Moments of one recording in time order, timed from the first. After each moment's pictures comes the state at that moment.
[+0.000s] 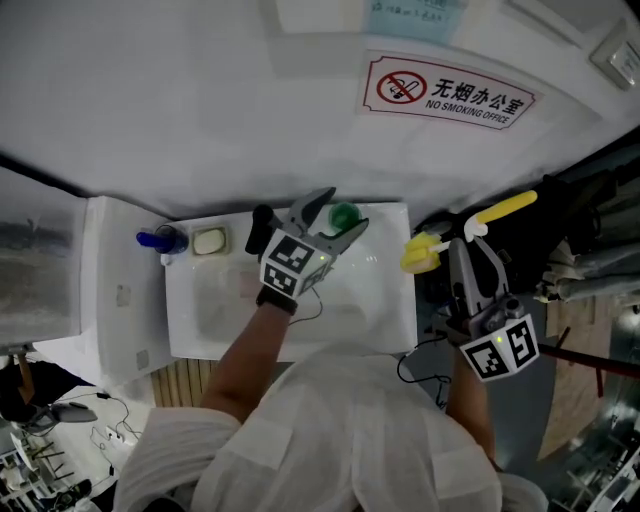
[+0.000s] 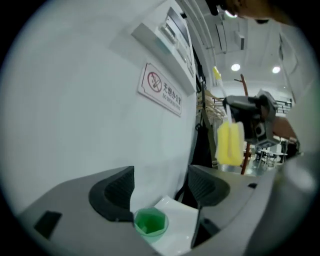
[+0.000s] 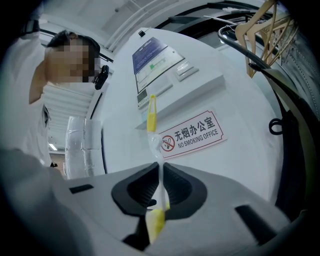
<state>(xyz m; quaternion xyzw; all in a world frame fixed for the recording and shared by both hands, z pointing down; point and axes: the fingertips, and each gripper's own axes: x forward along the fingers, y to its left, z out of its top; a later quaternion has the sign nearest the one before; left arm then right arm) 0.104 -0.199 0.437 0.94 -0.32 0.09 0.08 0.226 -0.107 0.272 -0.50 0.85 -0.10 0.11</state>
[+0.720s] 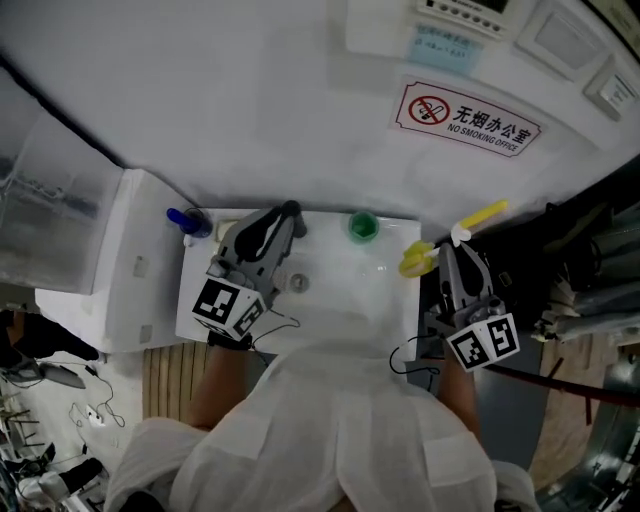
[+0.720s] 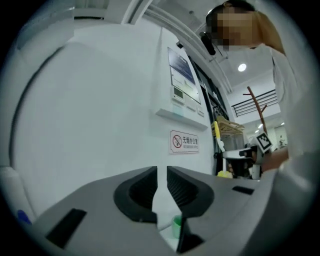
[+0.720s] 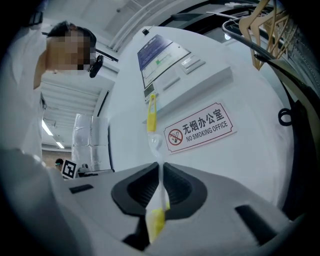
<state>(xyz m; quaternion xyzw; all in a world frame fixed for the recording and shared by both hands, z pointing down) -0.049 -0.127 0.288 0.88 -0.48 -0.02 0.00 0.202 -0.105 0.288 -0.47 0.87 -0.09 0.11</state>
